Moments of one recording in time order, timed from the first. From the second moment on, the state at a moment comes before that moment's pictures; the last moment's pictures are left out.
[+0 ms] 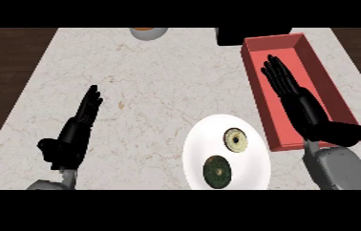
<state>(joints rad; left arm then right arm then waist) -0.03 0.32 -0.26 -1.55 0.19 0.28 -0.04 -0.25 -0.37 0.20 -1.48 -0.29 0.08 -0.24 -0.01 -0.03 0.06</state>
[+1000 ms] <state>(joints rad) -0.05 0.32 -0.12 -1.64 0.32 0.31 0.09 0.67 -0.22 0.08 -1.75 0.10 -0.70 -0.33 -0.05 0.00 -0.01</state>
